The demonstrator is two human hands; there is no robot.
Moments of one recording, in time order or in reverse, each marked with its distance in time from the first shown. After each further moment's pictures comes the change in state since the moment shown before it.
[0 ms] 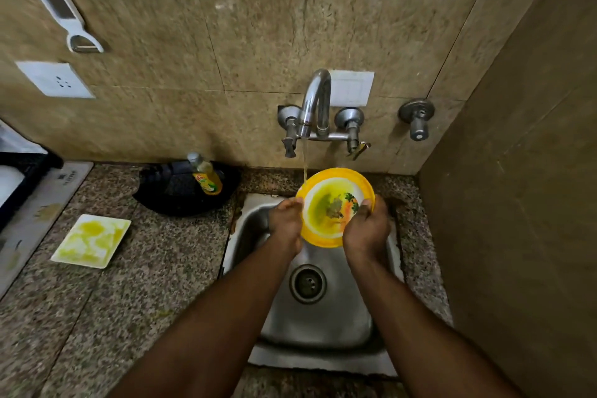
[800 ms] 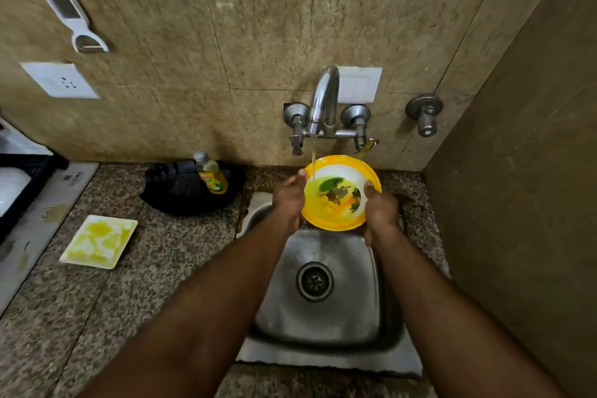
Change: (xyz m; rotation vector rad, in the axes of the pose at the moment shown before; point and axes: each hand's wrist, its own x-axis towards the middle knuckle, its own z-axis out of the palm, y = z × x) left_hand 0.032 0.032 0.009 0.188 -0.042 0.111; right_hand 0.042 0.001 0.021 0.257 -0.258 0.513
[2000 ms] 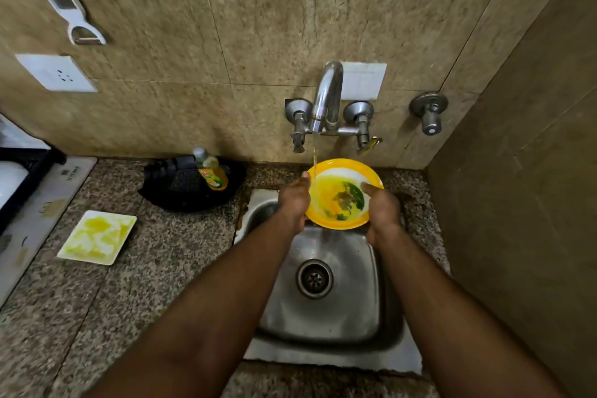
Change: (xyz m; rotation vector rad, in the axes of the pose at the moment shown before) left_hand -0.003 -0.003 0.009 0.041 0.070 -0.062; right_hand 0.005 0.000 -0.002 0.163 -0.116 0.097
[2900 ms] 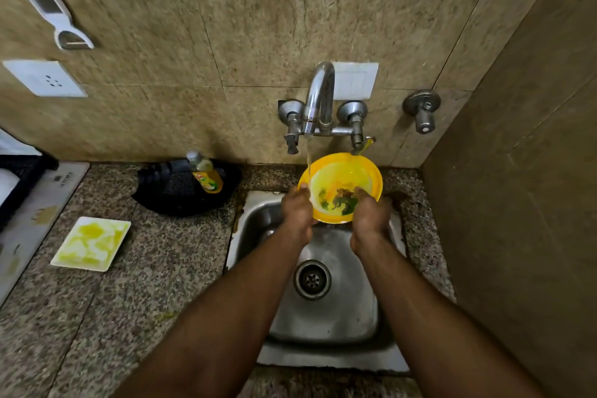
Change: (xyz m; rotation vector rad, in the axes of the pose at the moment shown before) left_hand -0.020 -0.013 0.015 -0.128 0.003 -0.102; right_hand -0.021 0.007 0.015 -0.025 0.228 -0.118
